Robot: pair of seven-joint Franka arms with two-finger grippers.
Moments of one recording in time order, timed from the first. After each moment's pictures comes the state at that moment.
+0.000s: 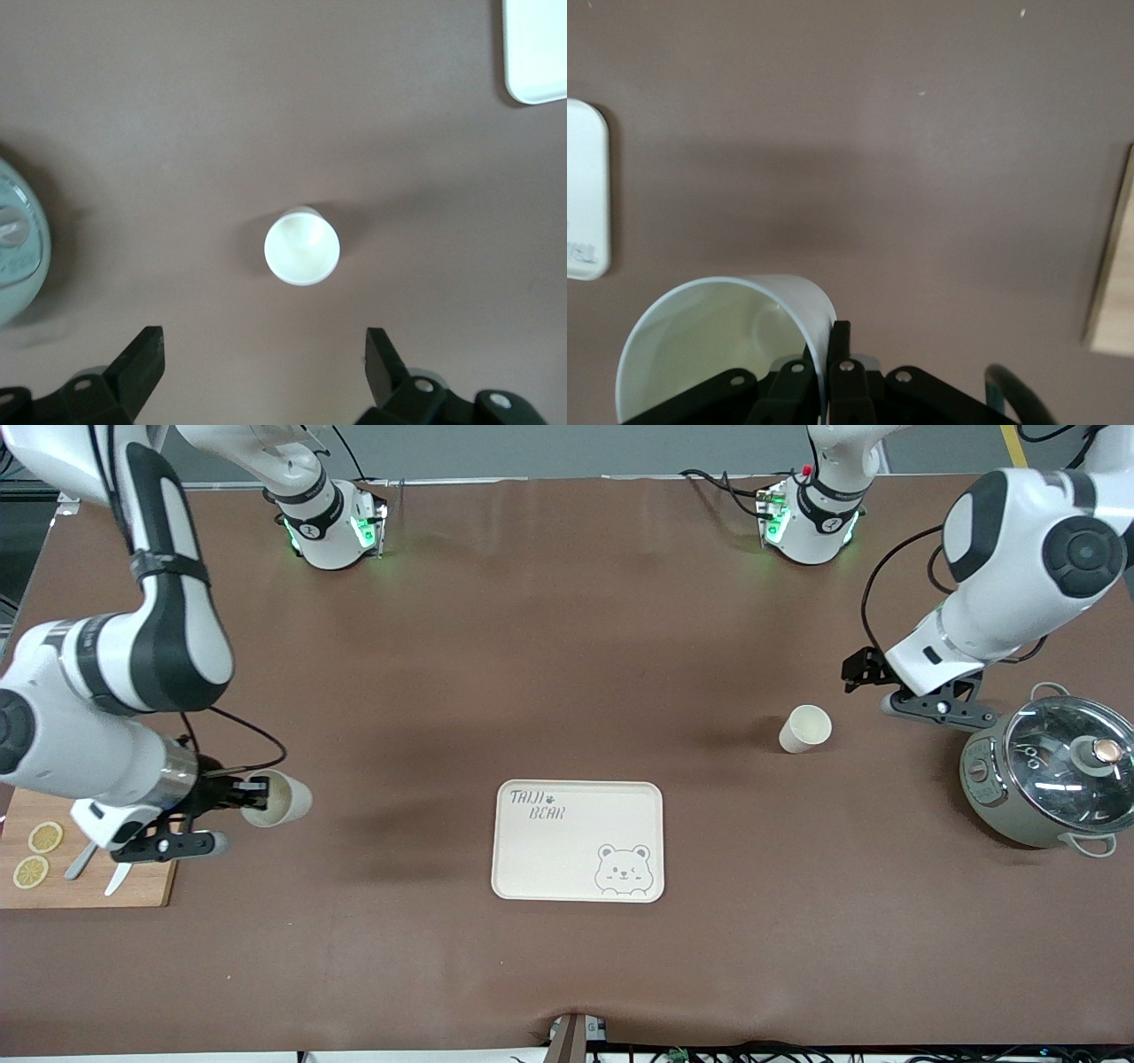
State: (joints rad) left arm 0.36 -0.06 -0.50 -2.01 -0.04 1.86 0.10; right arm 0.15 0.43 -0.11 -1.48 0.13 1.86 -0.15
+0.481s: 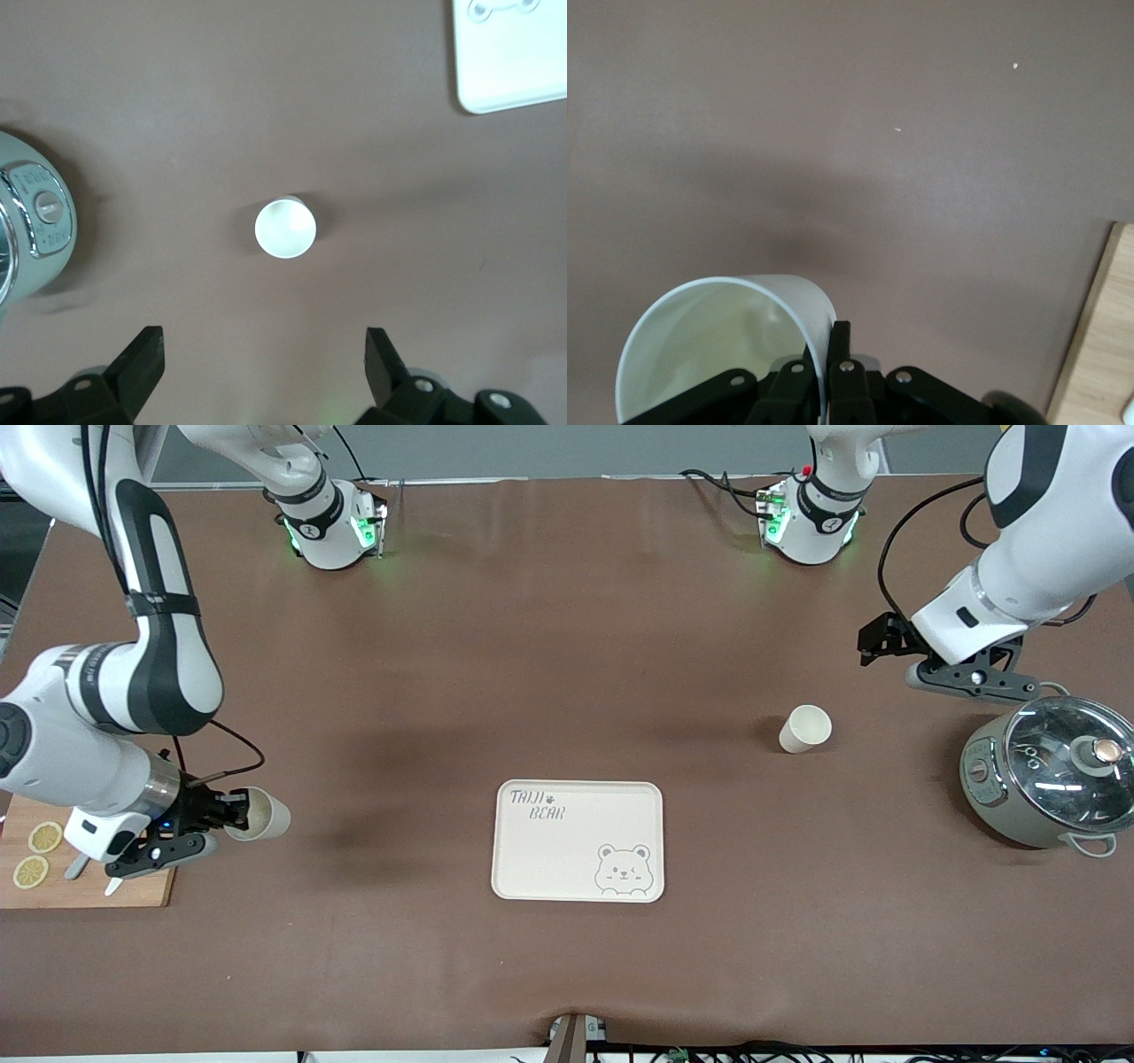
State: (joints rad) left arm 0.12 -0.07 -0.29 -1.83 -0.03 1.69 0.05; right arm 0.11 0.44 -0.11 -1.63 0.13 2.11 -0.33
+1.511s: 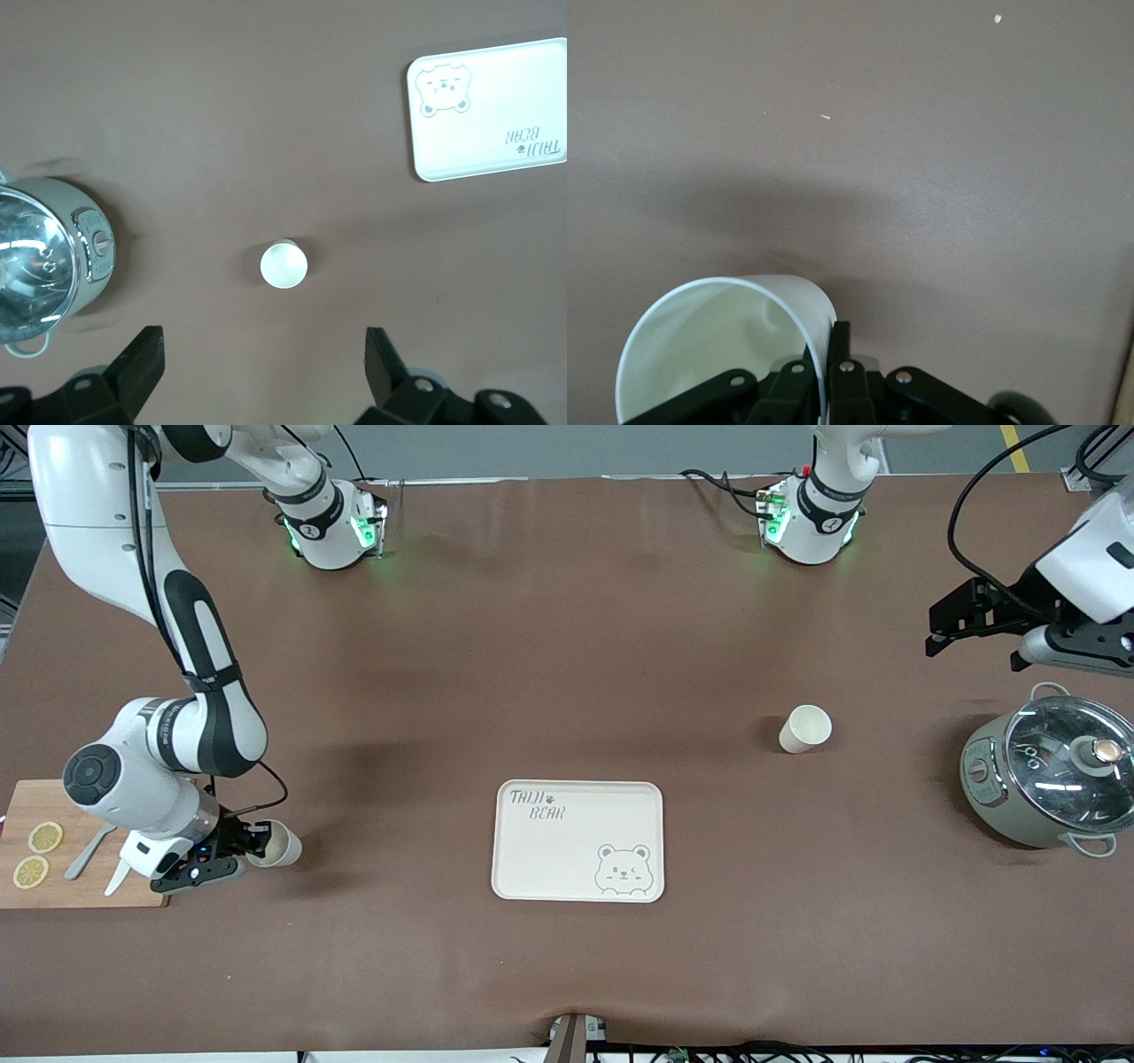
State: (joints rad) left arm -0.11 0.08 -0.03 -1.38 -0.05 1.47 0.03; right arm 0.07 0.63 -0.11 -1.70 0.13 2.43 -0.36
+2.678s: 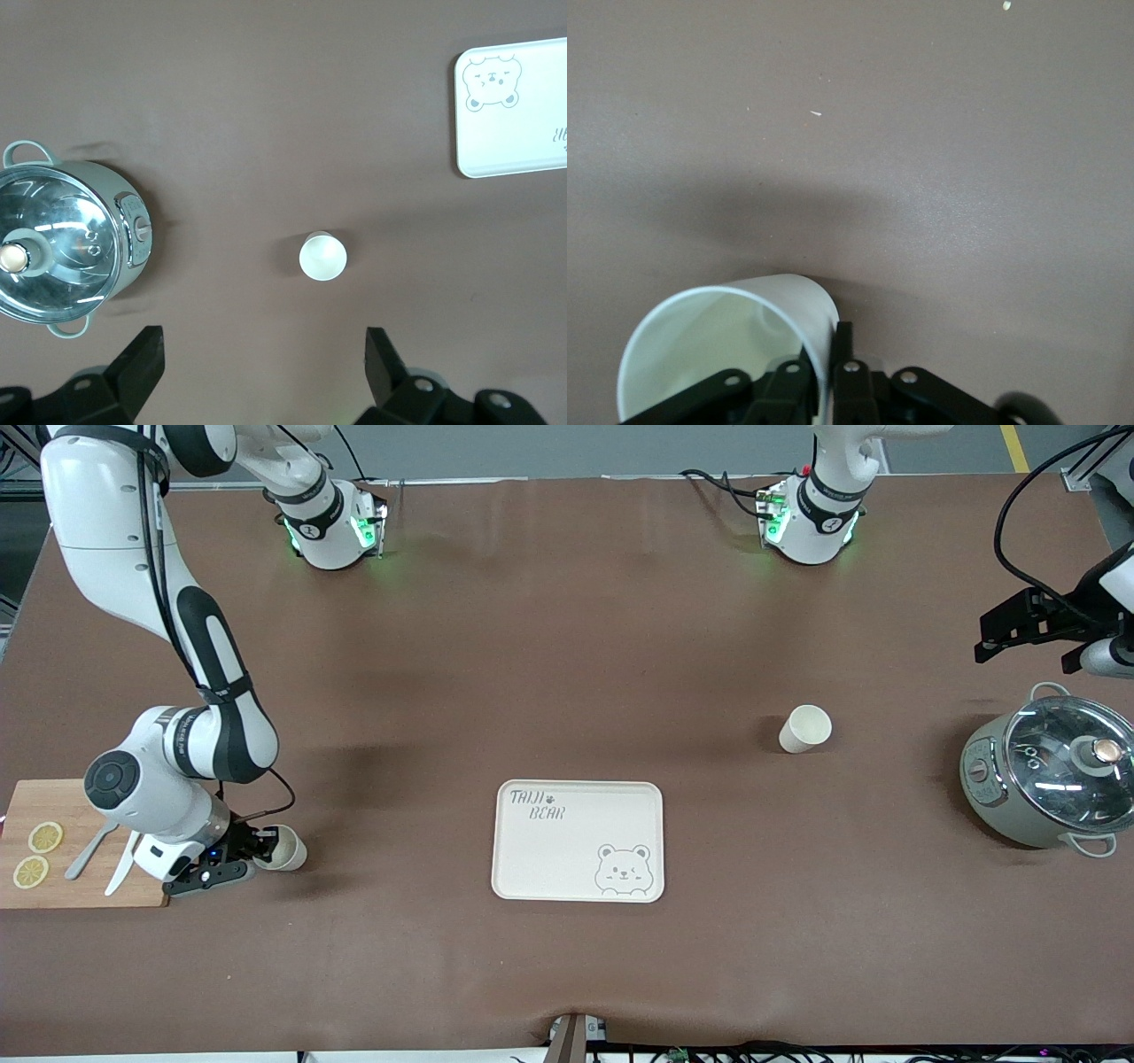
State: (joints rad) left arm -0.10 0.09 0.04 -1.37 -0.02 1.45 0.09; right arm 0.07 0.67 -0.10 -1.70 0.13 2.48 -0.36
